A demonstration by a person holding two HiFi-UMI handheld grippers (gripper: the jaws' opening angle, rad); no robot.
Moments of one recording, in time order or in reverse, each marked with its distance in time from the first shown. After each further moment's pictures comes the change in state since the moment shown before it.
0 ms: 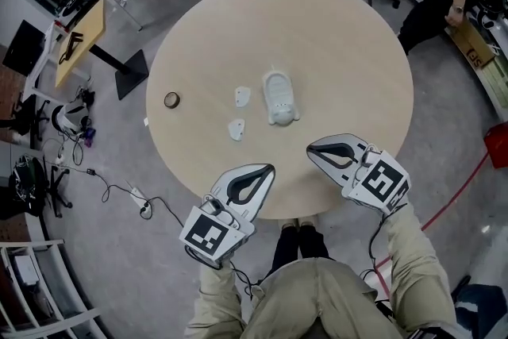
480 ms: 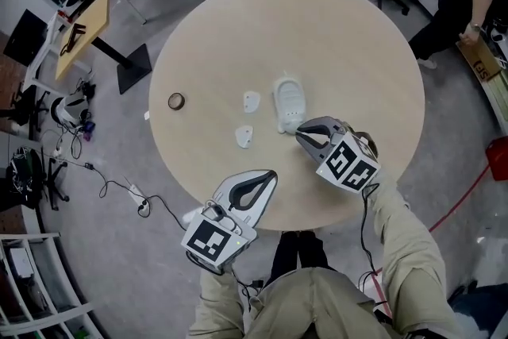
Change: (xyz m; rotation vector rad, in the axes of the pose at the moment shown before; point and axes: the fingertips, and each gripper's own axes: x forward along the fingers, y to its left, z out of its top) left arm -0.002 0.034 -0.011 -0.031 0.014 0.035; right arm 0.099 -0.058 -0.044 -0.216 0.314 -0.024
